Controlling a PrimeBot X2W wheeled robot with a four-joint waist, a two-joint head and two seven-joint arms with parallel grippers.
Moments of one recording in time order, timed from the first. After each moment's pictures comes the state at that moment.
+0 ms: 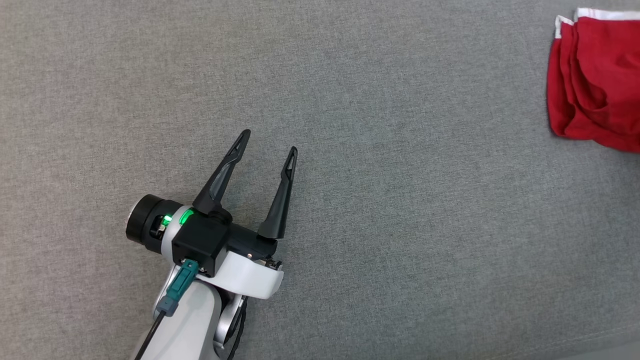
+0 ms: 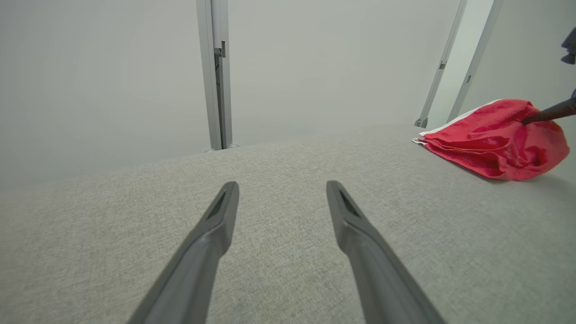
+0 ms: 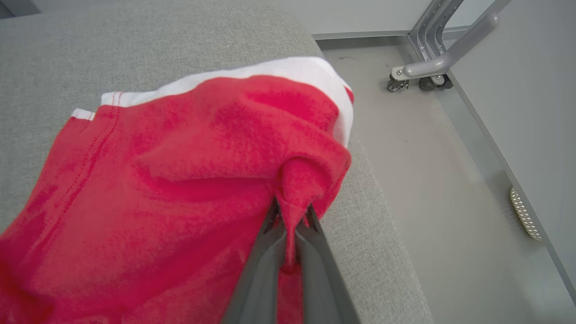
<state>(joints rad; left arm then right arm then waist) -0.30 0.05 -0.32 0.07 -0.07 -0.01 -0.26 -1.18 -0.74 1.06 1.12 1.24 0.13 0.14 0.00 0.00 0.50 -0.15</state>
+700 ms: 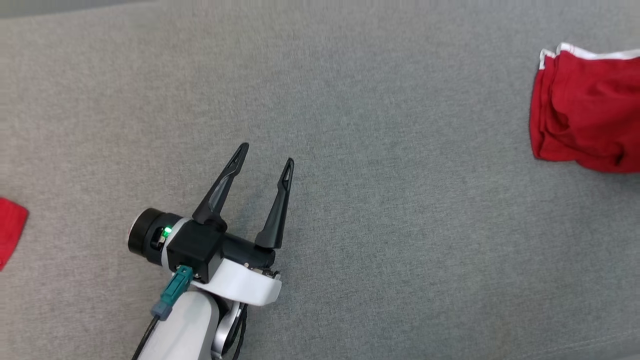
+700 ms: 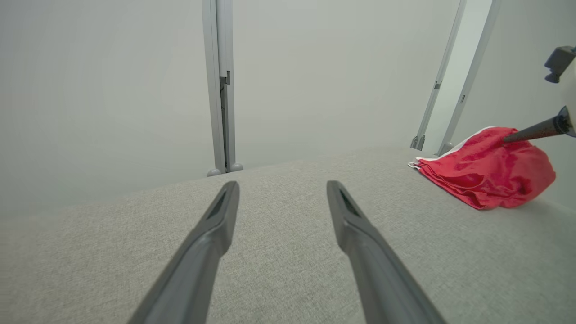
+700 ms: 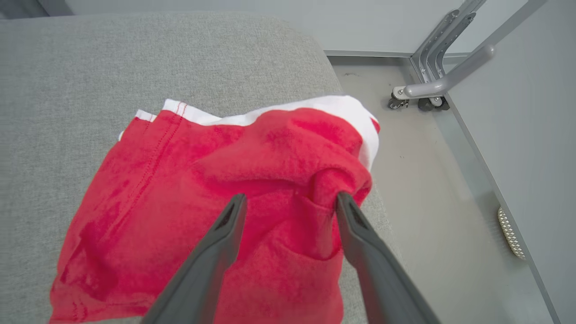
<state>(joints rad) -0.27 0.05 -0.32 0.08 -0.12 -0.01 -0.26 -1.20 -0.65 1.15 1.19 1.18 0.13 0.13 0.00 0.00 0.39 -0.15</state>
